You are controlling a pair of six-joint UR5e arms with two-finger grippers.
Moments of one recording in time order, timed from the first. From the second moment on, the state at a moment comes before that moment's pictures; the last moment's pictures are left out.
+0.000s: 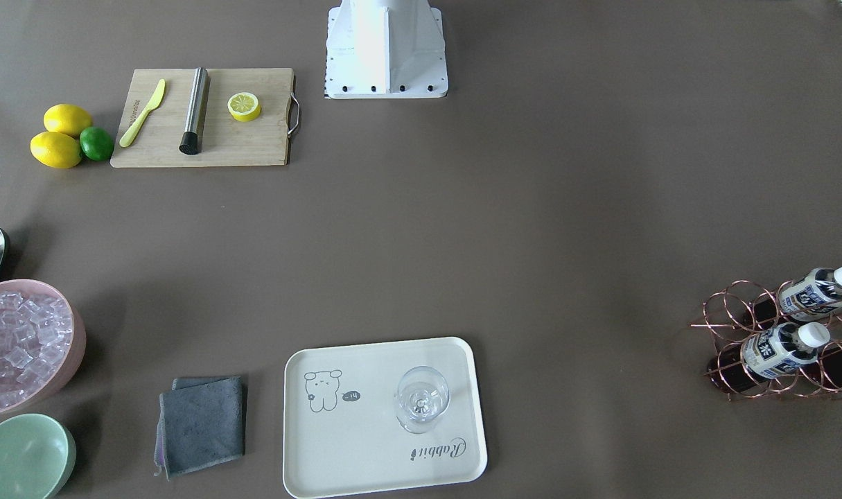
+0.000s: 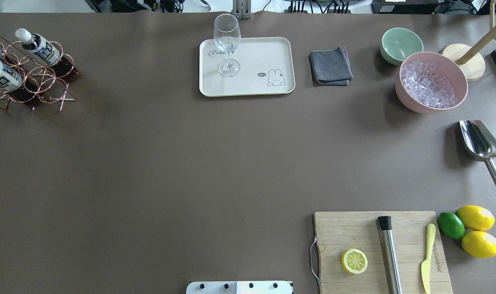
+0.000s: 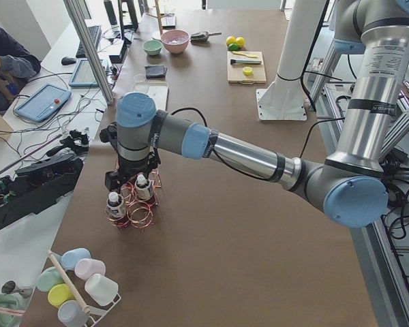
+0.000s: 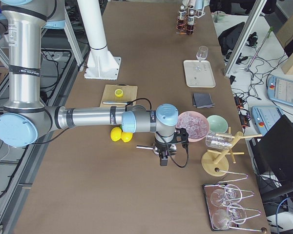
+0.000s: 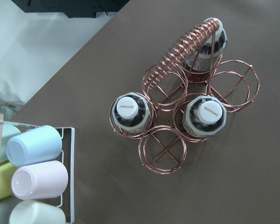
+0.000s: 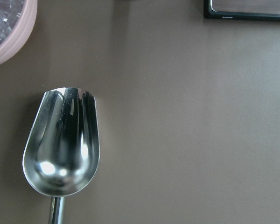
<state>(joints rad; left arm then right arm) -1.67 -1.82 -1.65 -1.54 -2.35 0.75 1.50 -1.65 1.73 -1.58 2.25 -0.01</state>
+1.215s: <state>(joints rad) -1.58 -2.07 -1.34 -1.54 -2.43 1.23 1.50 -1.65 1.73 -1.58 2.25 -0.01</state>
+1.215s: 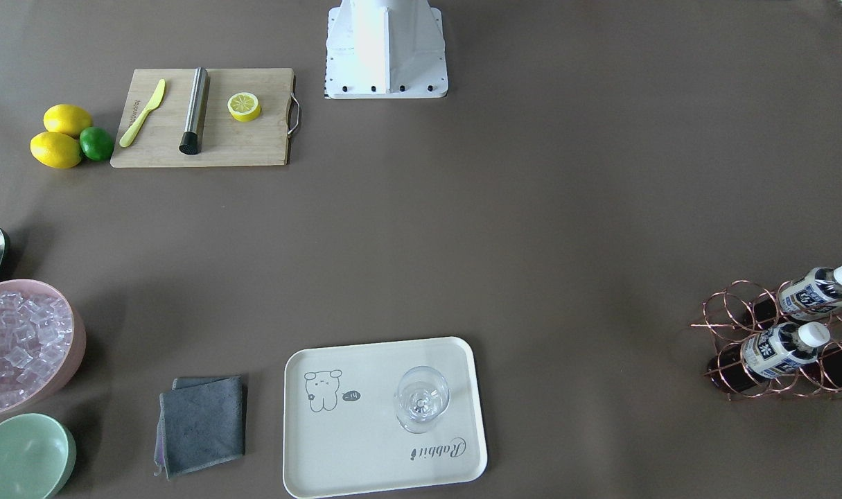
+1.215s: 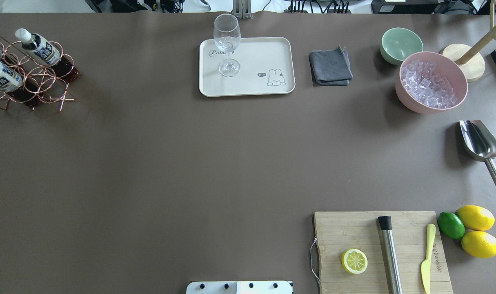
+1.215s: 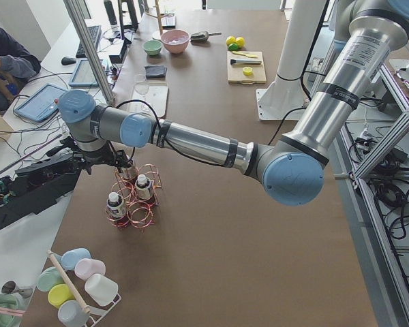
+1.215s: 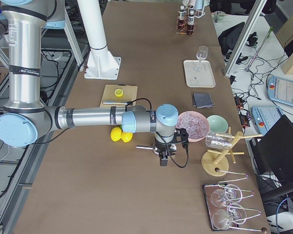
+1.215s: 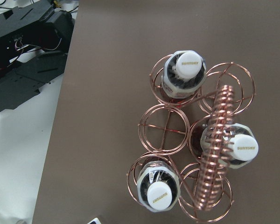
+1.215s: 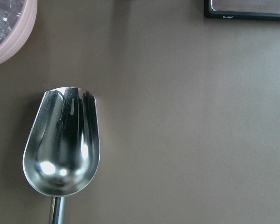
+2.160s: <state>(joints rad) -1.51 -1.99 -1.48 -1.54 -2.46 1.13 1.50 -1.65 1.73 -1.58 2.25 -0.01</state>
